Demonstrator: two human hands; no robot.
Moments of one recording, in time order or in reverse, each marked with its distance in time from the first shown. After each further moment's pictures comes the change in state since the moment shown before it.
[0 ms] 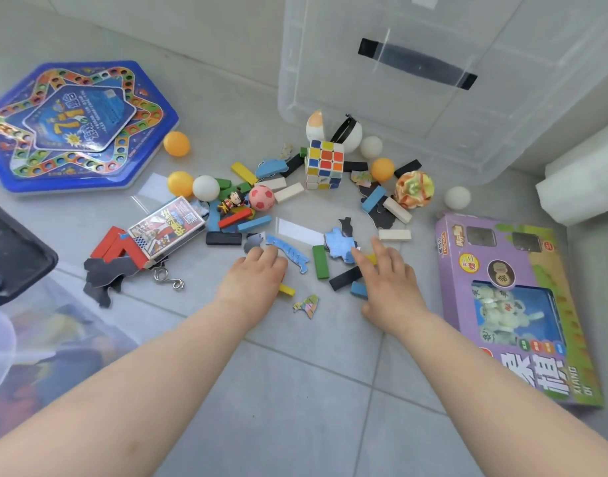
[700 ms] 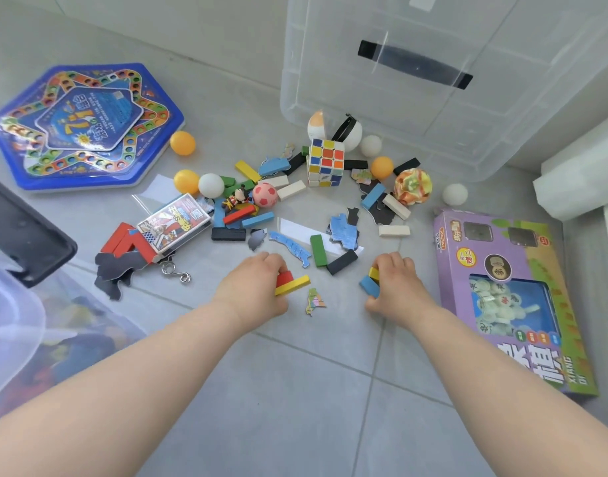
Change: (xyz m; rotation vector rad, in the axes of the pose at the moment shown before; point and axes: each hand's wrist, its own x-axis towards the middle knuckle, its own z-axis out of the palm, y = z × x) left_hand -0.027 0.004 -0.023 -0.389 -0.076 -0.101; right_hand -0.003 0.012 0.004 0.234 0.003 0.098
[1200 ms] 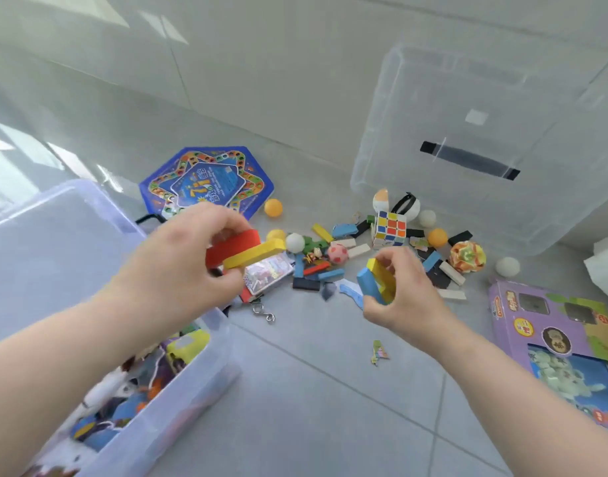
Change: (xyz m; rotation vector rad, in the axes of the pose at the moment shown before) left_hand -0.135 -0.065 -0.164 -0.182 0.578 0.207; right_hand -0.063 -0.129 -0.086 0.495 0.250 -0.419
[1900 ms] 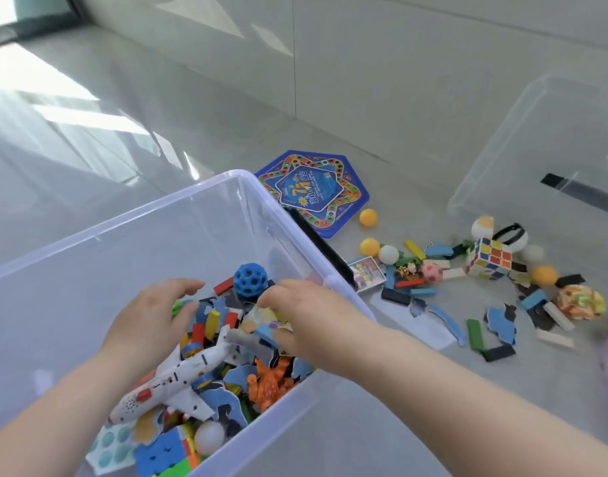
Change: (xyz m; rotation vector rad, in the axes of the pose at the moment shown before) left_hand -0.123 -0.144 -0.038 0.201 0.108 -0.610; right_hand -0.002 -0.181 0.120 -0.371 -0.526 -0.574
